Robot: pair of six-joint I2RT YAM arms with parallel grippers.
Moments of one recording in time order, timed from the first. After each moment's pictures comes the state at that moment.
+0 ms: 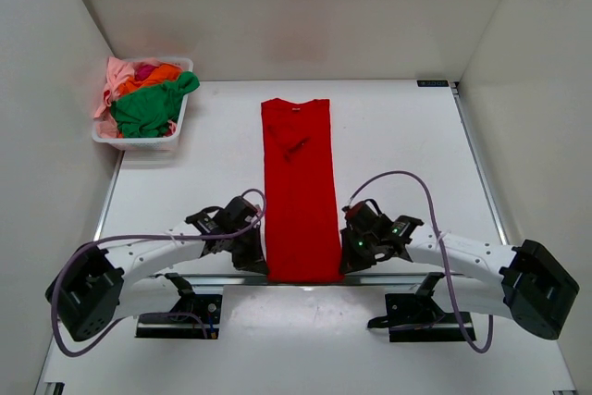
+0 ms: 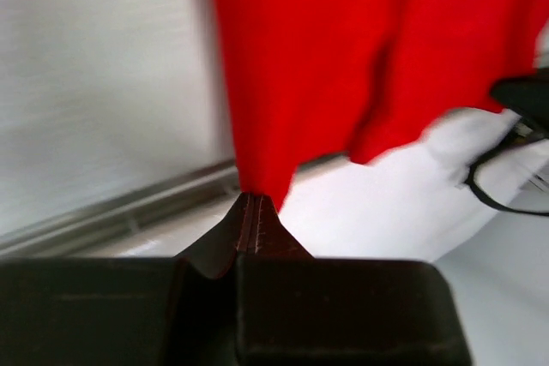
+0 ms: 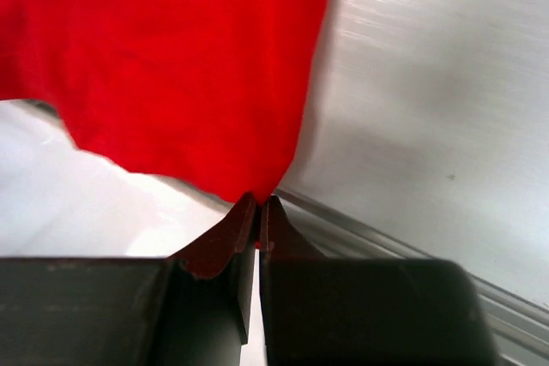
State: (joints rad) left arm -0.78 1.15 0.47 -0.48 0.32 -0.92; right arm 0.88 1.13 0.48 -0.46 -0.20 0.78
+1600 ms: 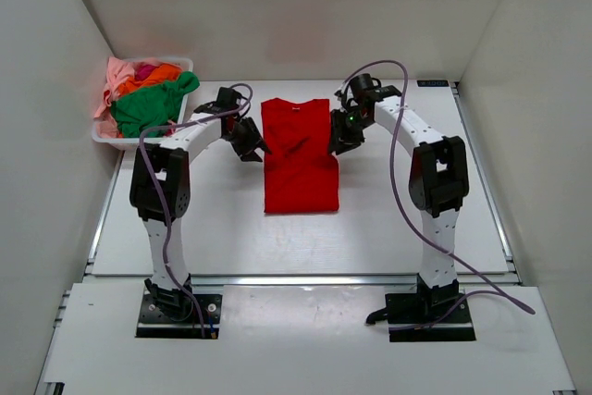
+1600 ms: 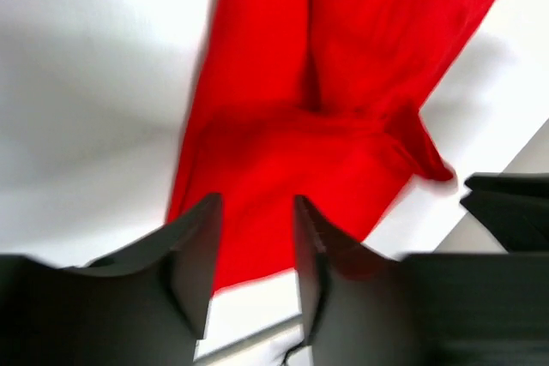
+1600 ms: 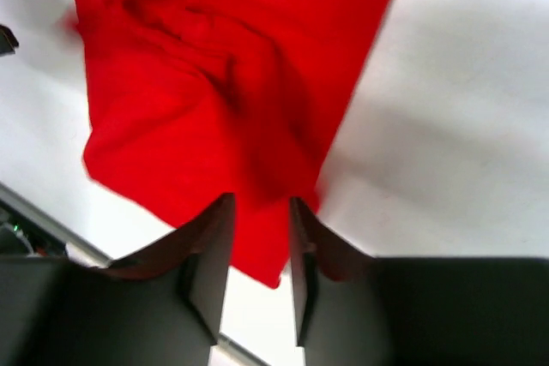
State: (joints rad) left arm -0.26 2.01 1.54 -0.65 0.35 -0.76; right arm 0.31 2.12 1.83 -0.89 -0.43 0.20
